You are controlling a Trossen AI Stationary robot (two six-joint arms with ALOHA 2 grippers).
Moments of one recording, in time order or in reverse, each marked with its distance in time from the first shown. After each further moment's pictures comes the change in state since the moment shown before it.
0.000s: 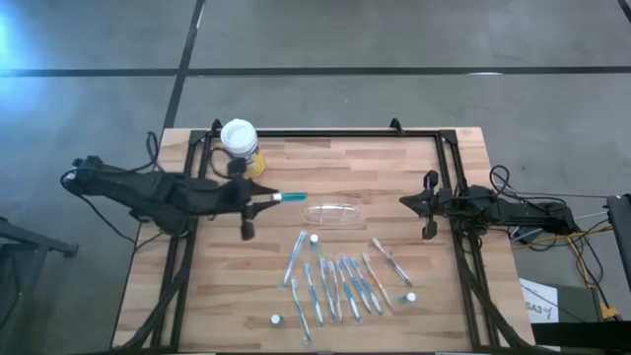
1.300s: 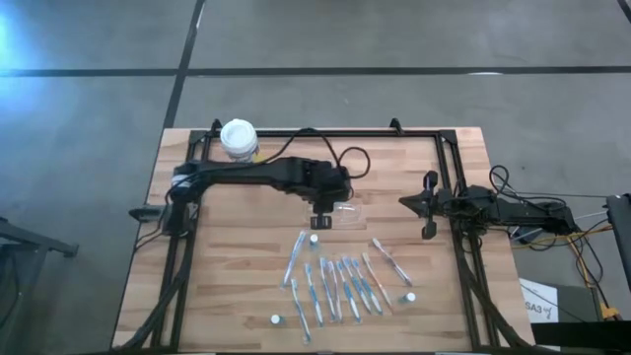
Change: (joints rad) left arm 0.303 0.938 0.783 -0.569 0.363 0.145; right arm 0.000 0.000 0.000 -0.012 0.000 -0.011
